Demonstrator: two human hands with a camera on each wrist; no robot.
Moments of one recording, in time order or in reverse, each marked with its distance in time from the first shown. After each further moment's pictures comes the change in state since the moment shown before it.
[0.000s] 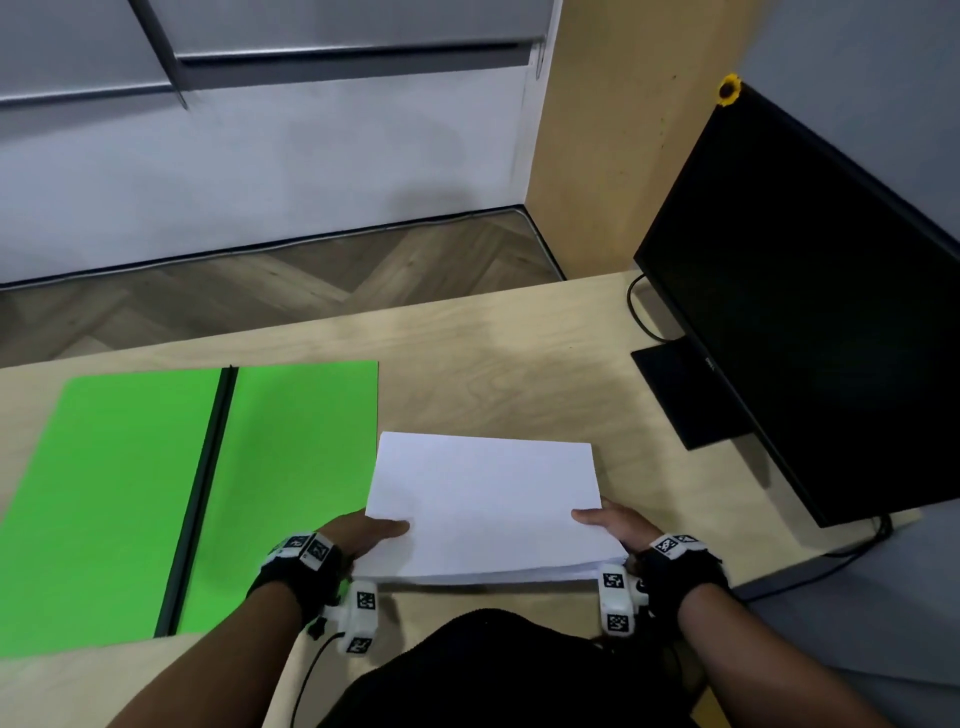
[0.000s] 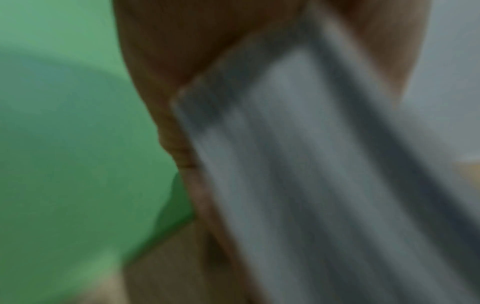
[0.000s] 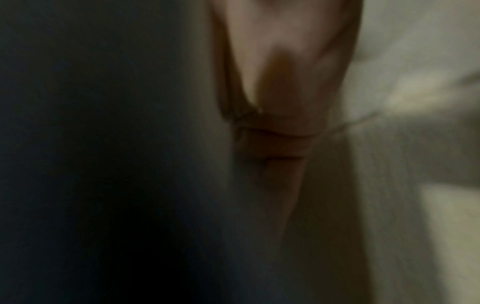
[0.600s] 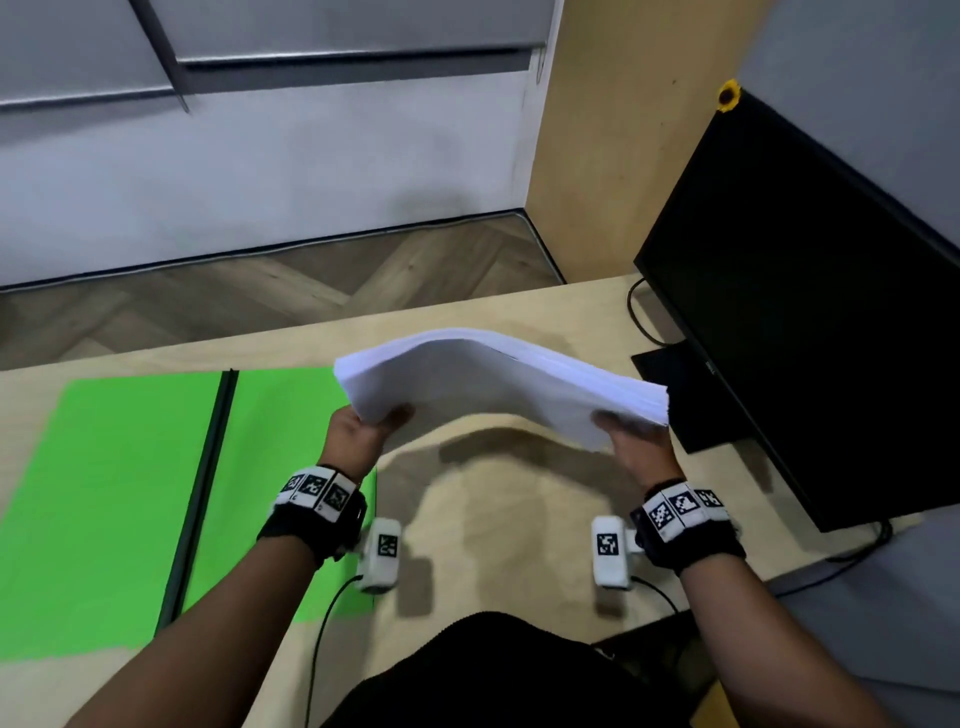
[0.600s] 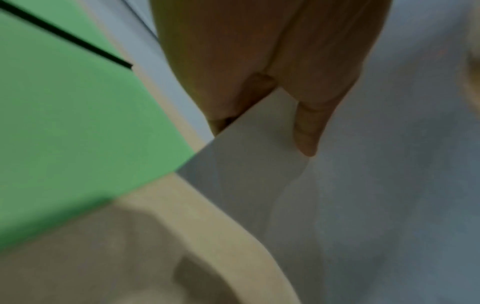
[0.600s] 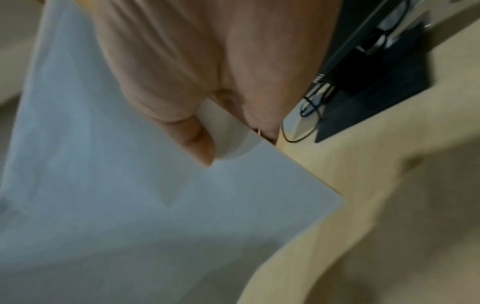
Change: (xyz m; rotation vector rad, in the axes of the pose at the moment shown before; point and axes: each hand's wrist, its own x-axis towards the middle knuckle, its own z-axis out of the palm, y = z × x) left_hand -0.058 0.135 0.007 -0.253 0.370 0.705; right_hand -0.024 -0.102 0.021 0.046 0.472 -0.530
